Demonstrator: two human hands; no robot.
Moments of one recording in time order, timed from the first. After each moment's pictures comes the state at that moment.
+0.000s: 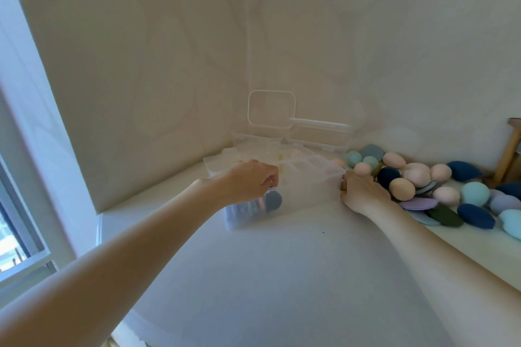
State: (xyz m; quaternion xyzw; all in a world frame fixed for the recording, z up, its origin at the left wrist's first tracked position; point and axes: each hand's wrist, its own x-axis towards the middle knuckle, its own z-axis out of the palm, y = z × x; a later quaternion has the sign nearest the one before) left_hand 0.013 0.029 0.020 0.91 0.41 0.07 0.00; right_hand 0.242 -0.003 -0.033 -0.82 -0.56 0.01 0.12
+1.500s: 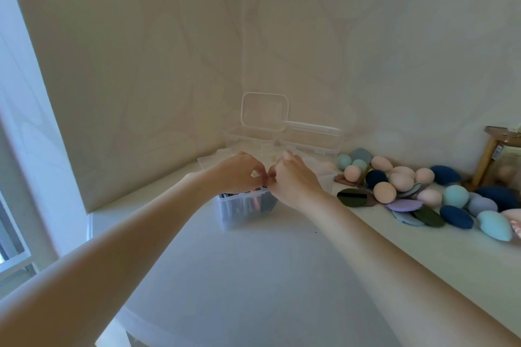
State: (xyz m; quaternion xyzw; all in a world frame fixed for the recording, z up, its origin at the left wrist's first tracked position) left_hand 0.004 0.033 0.032 0.90 0.41 0.09 0.04; right_hand 0.127 -0.010 0.009 -0.68 -0.69 0.00 0.23
